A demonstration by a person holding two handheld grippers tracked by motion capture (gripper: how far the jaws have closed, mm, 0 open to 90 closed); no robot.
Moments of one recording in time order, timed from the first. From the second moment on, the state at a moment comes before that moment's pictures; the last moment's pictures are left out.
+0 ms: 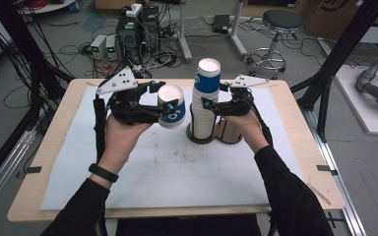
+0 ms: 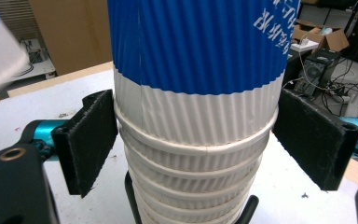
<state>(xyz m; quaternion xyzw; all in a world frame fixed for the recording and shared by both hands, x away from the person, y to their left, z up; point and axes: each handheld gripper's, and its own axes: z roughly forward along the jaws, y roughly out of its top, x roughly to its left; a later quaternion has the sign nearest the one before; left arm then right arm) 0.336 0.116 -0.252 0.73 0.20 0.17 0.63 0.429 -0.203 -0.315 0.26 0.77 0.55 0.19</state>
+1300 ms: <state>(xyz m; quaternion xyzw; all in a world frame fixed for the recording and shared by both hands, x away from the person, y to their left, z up) 0.317 0.127 -0.359 0.73 0.24 0.13 0.62 0.427 -0.203 -0.313 0.27 0.77 0.55 0.19</state>
